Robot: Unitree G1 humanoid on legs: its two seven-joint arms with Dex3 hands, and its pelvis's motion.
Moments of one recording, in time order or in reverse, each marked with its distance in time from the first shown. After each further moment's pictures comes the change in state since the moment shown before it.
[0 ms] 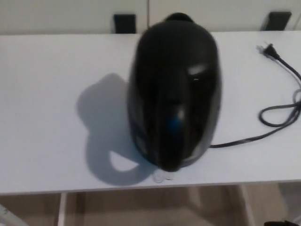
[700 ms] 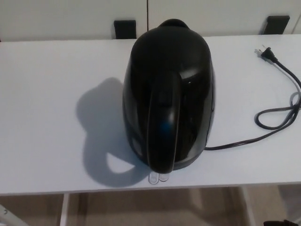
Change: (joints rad) left_arm 0.147 0.037 -0.106 -0.310 0.031 0.051 -0.096; right_arm -0.011 0.002 -0.009 0.002 -0.001 0.011 0.005
